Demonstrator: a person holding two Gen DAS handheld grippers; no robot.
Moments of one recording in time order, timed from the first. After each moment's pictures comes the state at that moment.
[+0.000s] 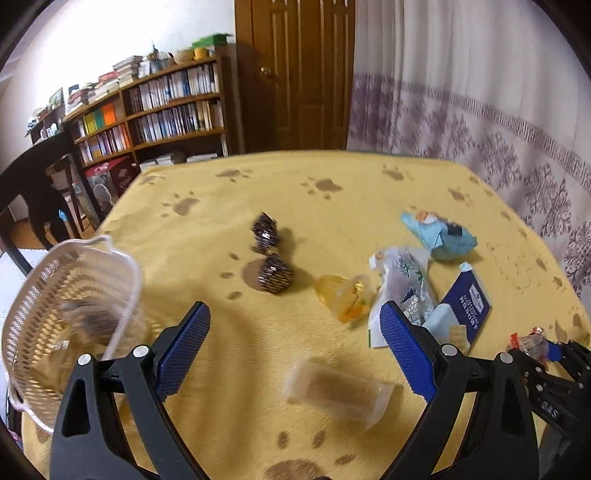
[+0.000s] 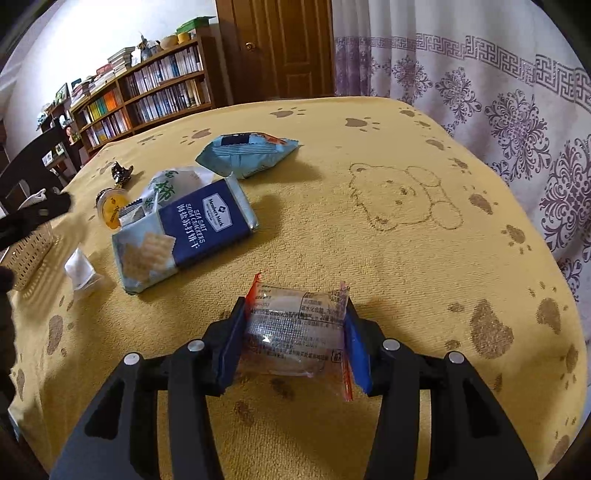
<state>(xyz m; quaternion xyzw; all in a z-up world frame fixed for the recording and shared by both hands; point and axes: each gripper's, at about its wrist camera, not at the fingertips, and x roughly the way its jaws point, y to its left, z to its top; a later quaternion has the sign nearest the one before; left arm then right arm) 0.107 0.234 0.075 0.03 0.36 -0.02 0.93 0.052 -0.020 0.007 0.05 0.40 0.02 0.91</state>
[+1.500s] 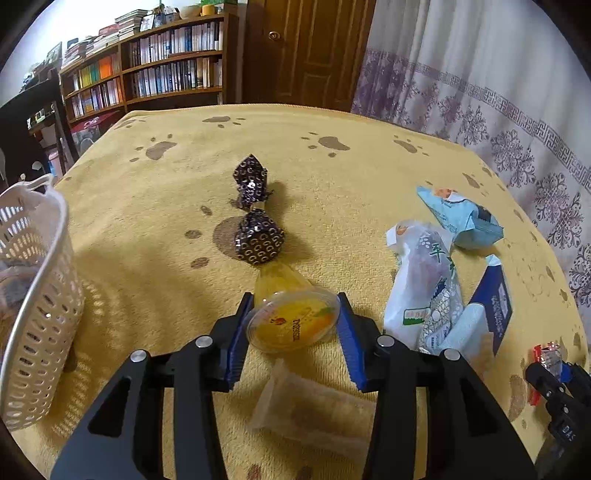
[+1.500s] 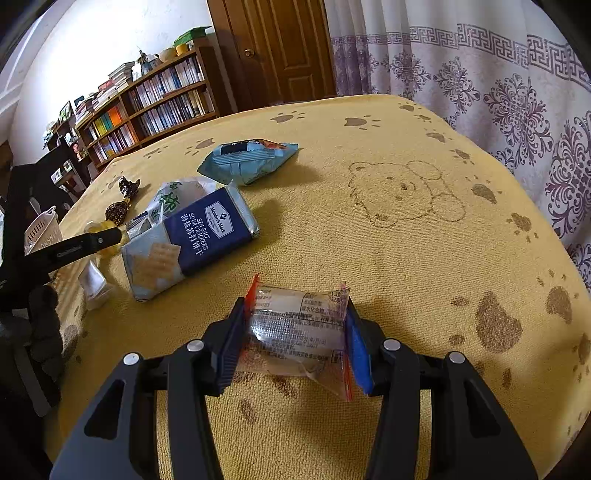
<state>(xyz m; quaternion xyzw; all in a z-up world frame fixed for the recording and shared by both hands) 0.138 0.243 0.030 -0.04 0.41 -0.03 0.91 0.049 -0.028 0.007 0.08 0.40 0.04 0.91</state>
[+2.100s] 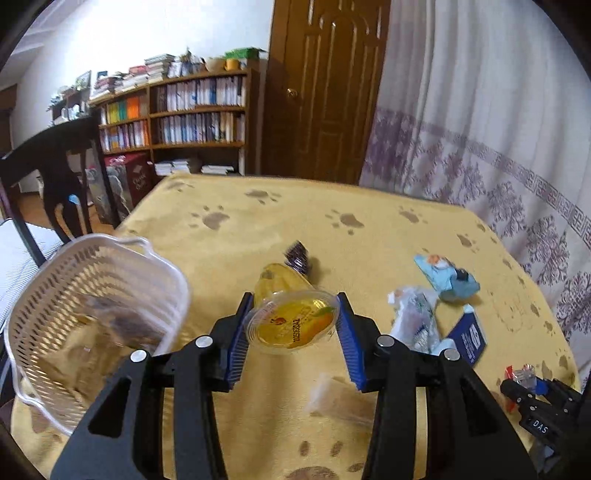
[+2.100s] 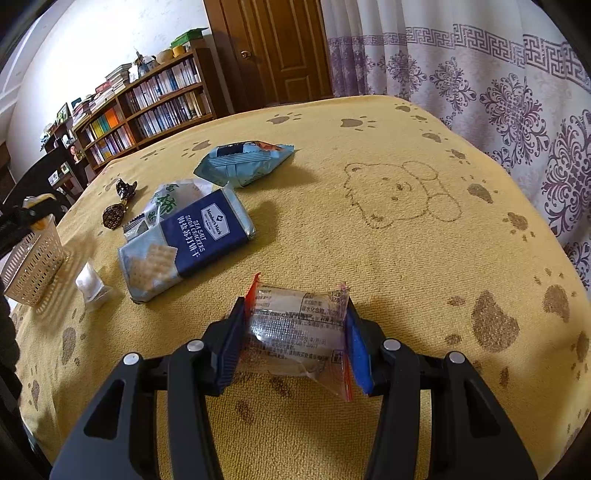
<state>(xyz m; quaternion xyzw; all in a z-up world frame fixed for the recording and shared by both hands) 0.089 0.280 0.104 -0.04 0.30 0.01 0.95 0.049 -0.032 0.008 0.09 0.40 0.03 0.91</state>
